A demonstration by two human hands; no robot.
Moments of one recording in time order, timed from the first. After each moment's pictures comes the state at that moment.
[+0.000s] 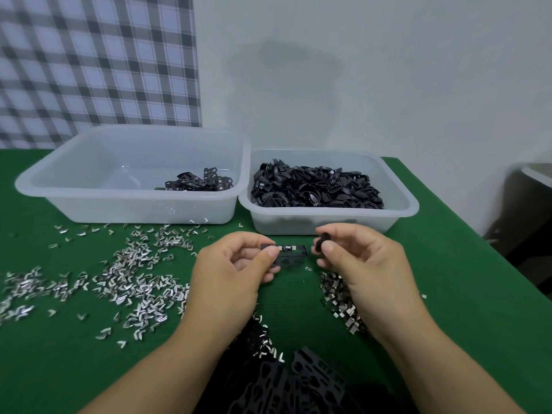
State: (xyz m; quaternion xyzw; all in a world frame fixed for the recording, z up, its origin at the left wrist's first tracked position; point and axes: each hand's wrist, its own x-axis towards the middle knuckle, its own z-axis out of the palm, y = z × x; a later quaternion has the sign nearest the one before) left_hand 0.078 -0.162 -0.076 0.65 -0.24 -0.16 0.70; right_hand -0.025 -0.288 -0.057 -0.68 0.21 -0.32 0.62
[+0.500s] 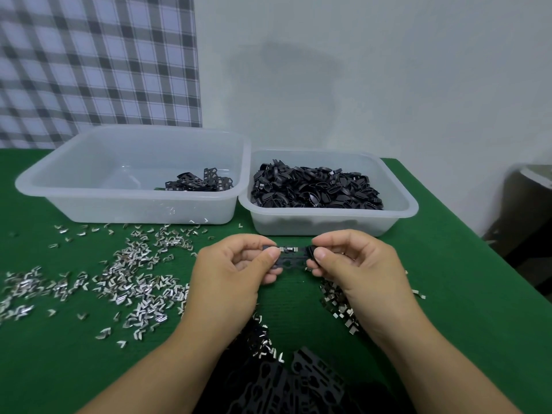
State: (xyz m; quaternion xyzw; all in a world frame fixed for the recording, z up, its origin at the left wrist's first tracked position) left_hand 0.077 -0.163 -0.075 0.64 -0.23 -0.17 0.71; right_hand -0.025 -0.285 -0.059 -0.65 0.21 -0.29 0.67
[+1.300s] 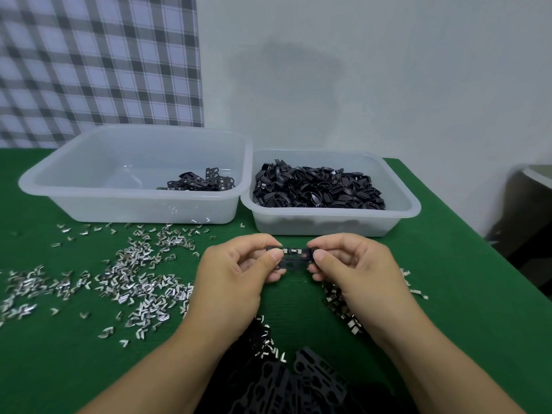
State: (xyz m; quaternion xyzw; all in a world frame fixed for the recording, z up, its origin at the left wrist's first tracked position) left_hand 0.077 -0.163 -0.076 0.64 -0.27 -0.16 0.70; right_hand -0.023 -0.284 -0.058 -0.71 0.24 -0.25 0.62
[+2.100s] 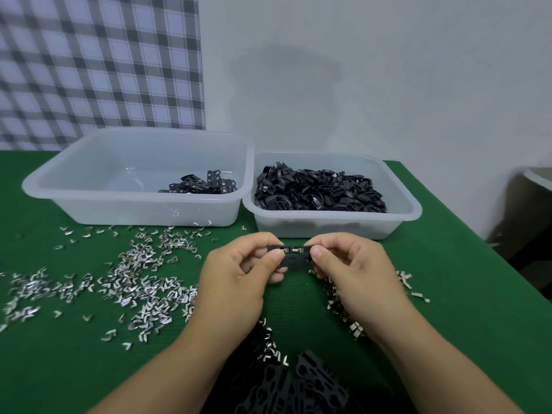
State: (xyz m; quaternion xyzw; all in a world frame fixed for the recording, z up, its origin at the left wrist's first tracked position) left_hand 0.076 -0.162 -0.074 0.63 -0.29 -0.15 0.71; right_hand -0.017 -0.281 -0.053 -0.76 0.24 -0.25 0.55
